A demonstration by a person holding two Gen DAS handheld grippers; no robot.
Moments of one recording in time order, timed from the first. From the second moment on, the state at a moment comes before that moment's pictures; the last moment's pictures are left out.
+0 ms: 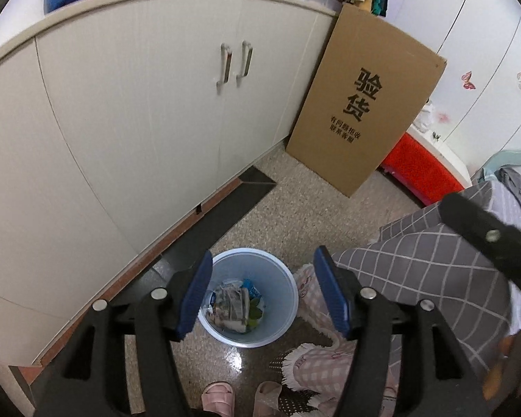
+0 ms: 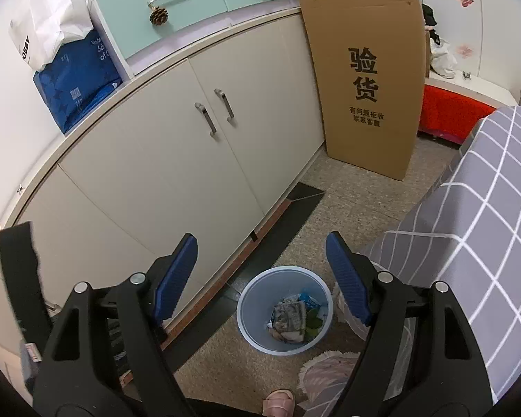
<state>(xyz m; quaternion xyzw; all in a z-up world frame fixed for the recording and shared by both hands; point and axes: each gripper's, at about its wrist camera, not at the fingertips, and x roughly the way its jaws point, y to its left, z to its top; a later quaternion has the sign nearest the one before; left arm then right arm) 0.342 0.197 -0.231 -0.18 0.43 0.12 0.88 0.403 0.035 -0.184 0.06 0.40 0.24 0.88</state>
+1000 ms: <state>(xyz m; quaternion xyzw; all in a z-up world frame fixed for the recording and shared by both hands) 0.295 -0.099 -0.117 0.02 0.36 -0.15 0.92 0.279 -0.288 -0.103 0.16 0.29 0.01 0.95</state>
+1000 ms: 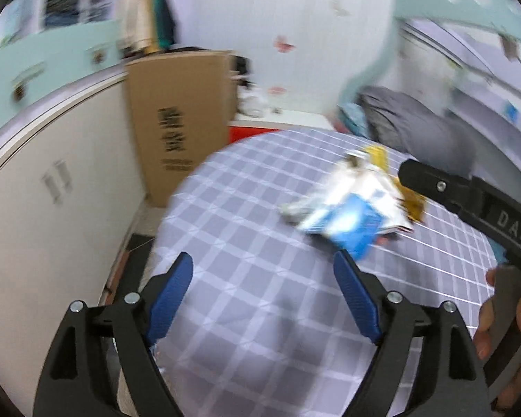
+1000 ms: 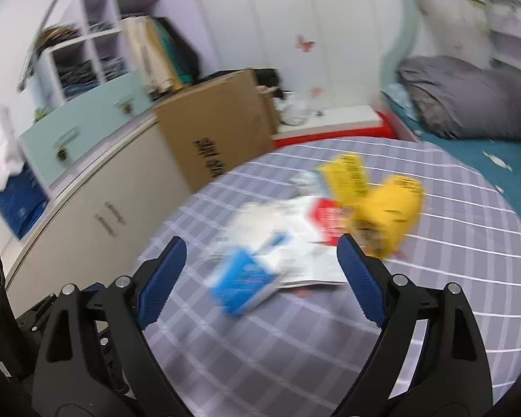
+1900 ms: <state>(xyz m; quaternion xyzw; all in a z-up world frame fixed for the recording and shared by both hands) 0.346 -0.204 -0.144 0.10 0.39 -0.21 0.89 0.287 -0.379 -0.142 0.23 0.30 -0.01 0.92</state>
